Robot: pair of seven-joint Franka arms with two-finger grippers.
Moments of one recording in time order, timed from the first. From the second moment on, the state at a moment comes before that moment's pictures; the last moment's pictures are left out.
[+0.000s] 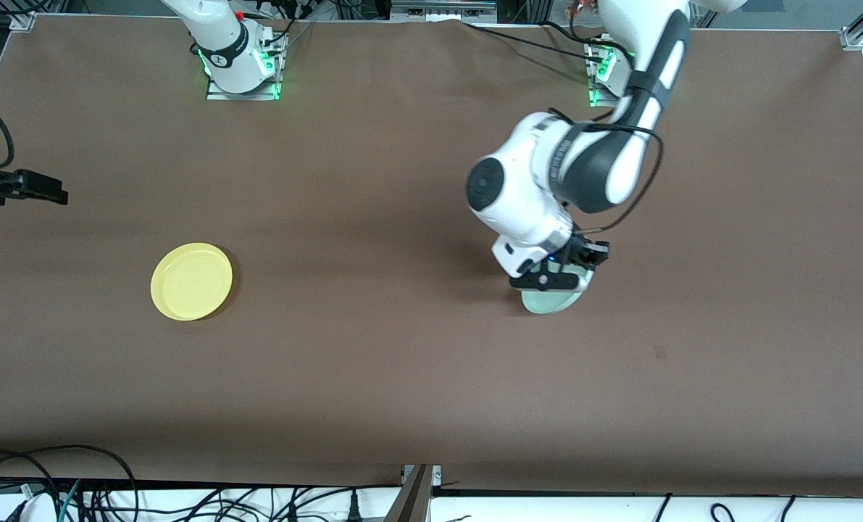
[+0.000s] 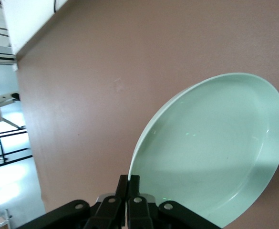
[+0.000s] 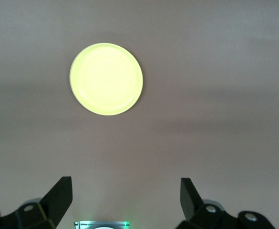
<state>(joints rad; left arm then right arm) -0.67 0.61 0.05 -1.40 0.57 1.60 -0.57 -0.04 0.23 -0.11 -1.48 -0.05 1.51 -0.16</state>
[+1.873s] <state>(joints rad) -1.14 0.98 0.07 -1.25 1.06 1.35 -0.82 -0.14 0.62 -0.09 -1.75 0.10 2.16 -0.21</state>
